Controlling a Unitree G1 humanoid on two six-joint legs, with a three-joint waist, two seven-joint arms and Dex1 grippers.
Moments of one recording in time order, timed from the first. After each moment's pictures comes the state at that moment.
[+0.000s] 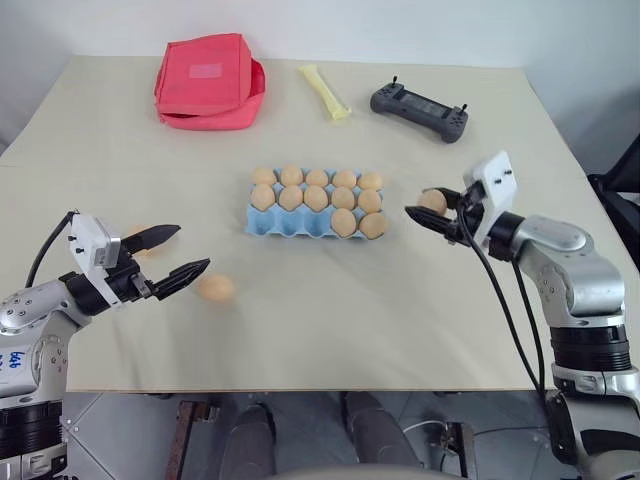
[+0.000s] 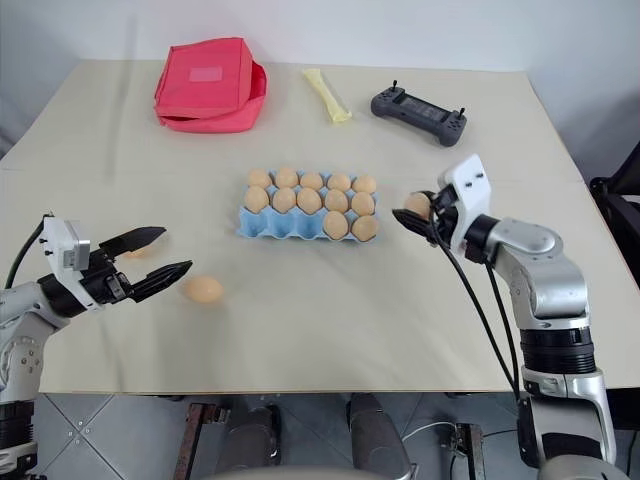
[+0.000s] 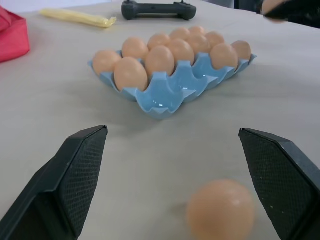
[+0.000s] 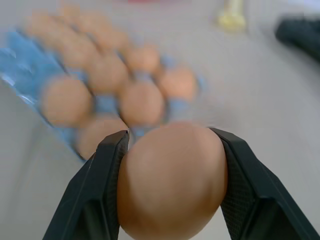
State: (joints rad) left arm -0.12 0.72 0.39 -0.07 -0.55 0.31 -0.95; right arm -0.60 -0.57 -0.08 -0.11 0.39 0.66 0.74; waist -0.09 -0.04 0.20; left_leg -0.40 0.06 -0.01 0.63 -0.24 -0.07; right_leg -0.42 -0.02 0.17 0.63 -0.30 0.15
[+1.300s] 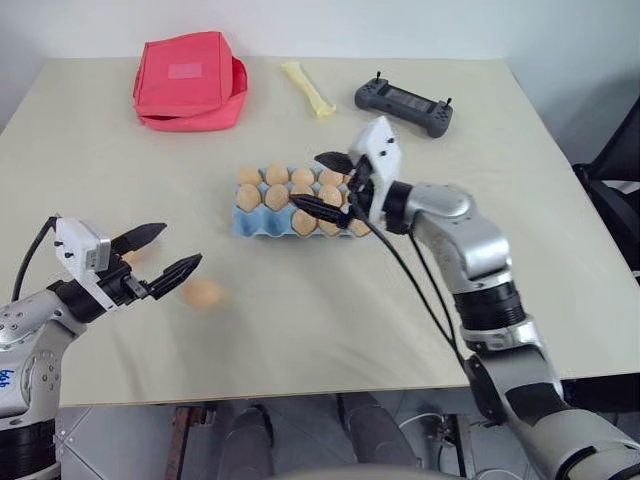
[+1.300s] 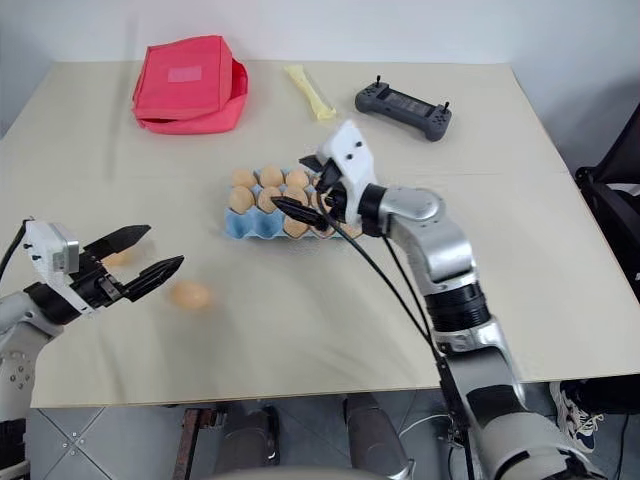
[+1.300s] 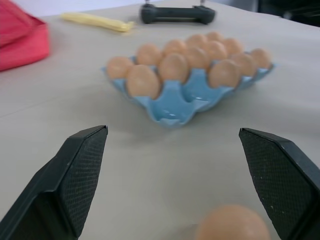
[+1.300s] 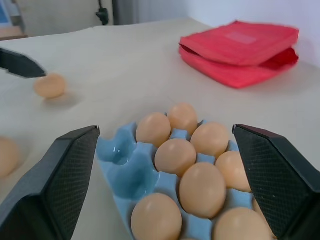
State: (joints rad) left arm -0.02 0.71 0.47 -0.21 -0.59 0.37 -0.76; right arm -0.80 -0.35 0.13 0.01 0.33 0.51 0.85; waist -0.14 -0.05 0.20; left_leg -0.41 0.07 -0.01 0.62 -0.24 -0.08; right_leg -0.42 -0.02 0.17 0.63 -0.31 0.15
